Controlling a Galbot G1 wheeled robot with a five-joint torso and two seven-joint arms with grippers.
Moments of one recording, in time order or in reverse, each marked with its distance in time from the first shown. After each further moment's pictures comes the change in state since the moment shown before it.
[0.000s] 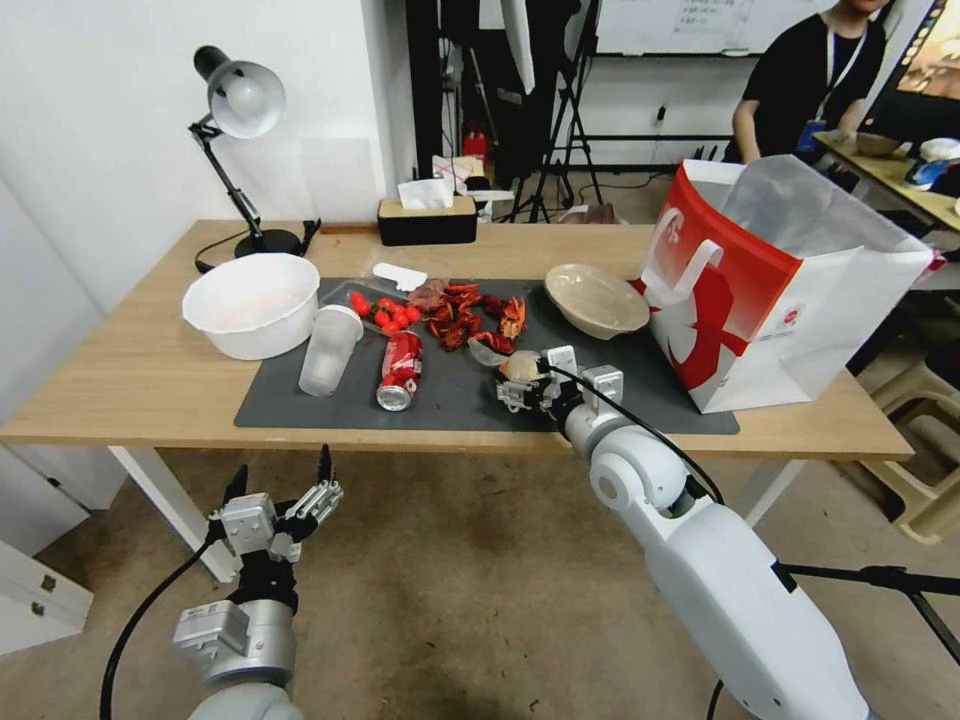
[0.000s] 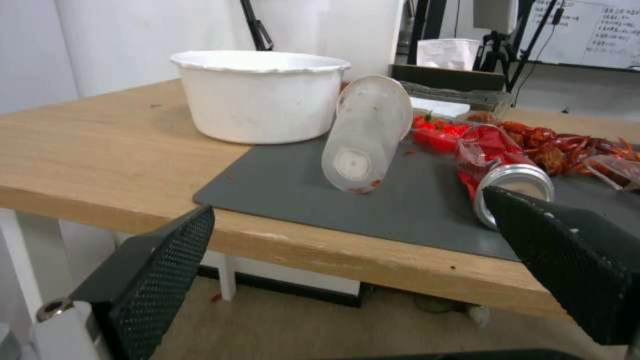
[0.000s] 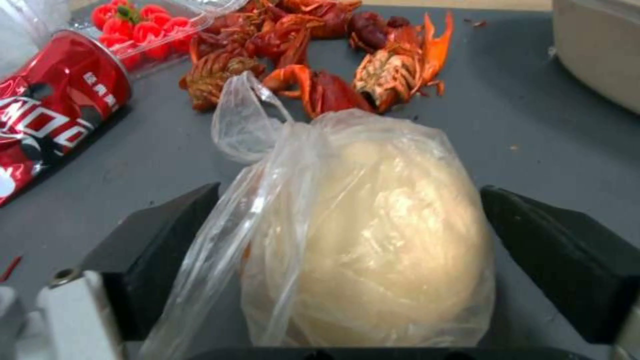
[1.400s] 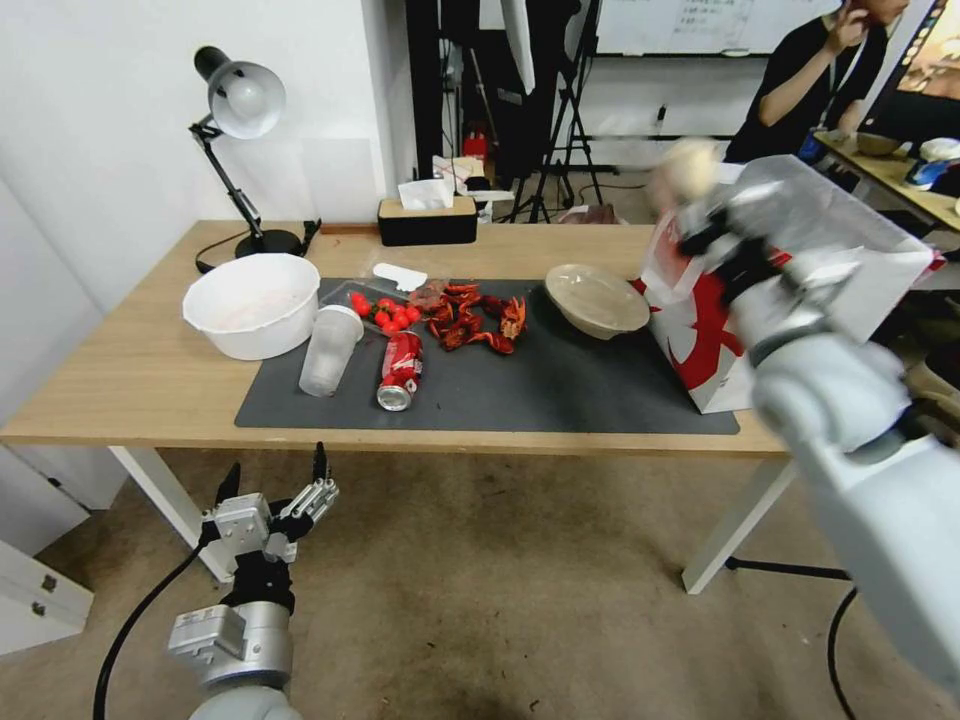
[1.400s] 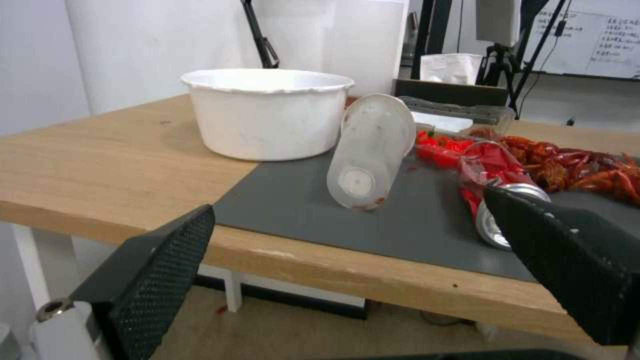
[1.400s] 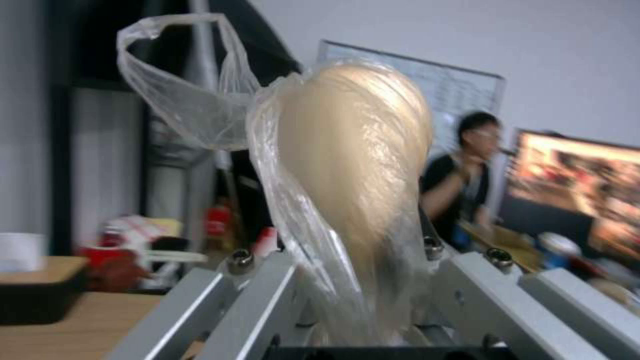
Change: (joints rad) left arm 0.014 0.000 0.007 -0.020 0.015 -0.023 -0.017; right arm 0.163 -0.329 0.362 0.266 0.045 0.031 0.272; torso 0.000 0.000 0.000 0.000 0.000
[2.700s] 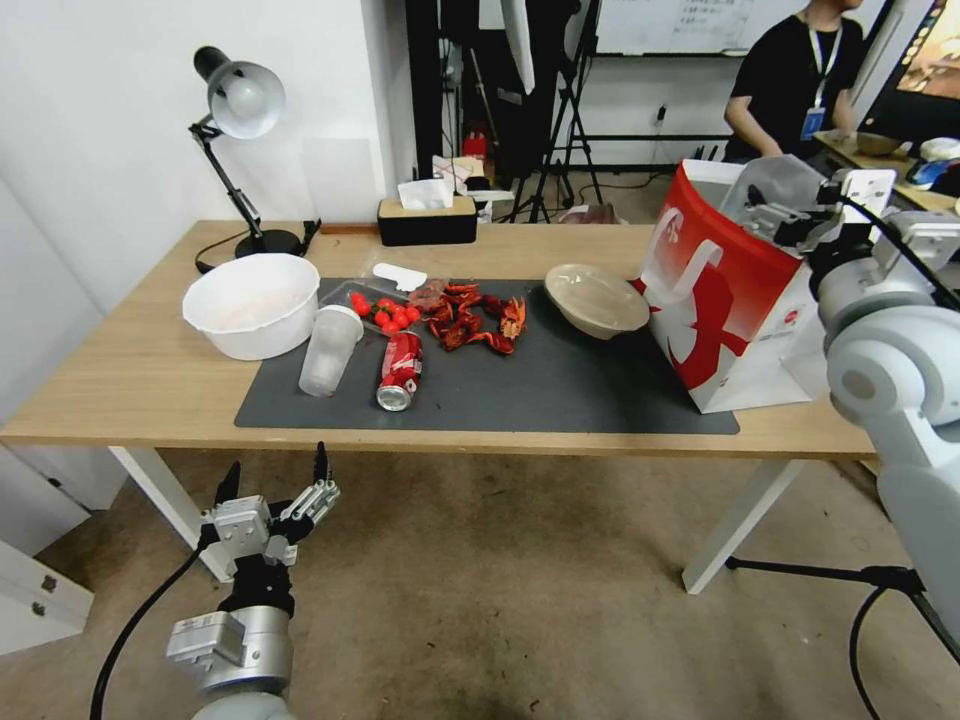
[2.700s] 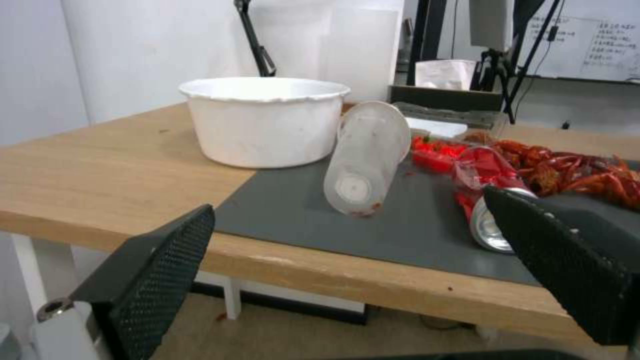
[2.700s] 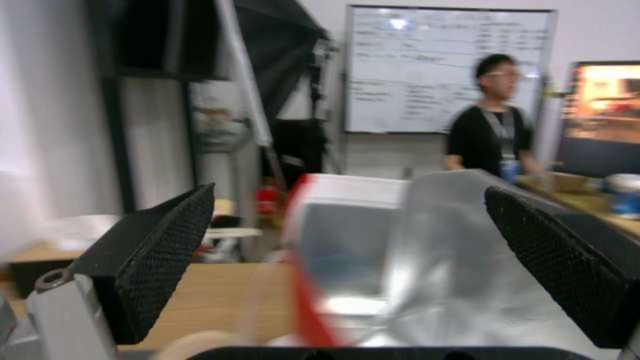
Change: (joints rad) left arm 0.013 0.006 0.003 -0.004 0.009 -0.026 0.005; right arm -0.147 -0.024 0.076 0.048 0.187 0.090 -0.041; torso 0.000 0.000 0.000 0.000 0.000
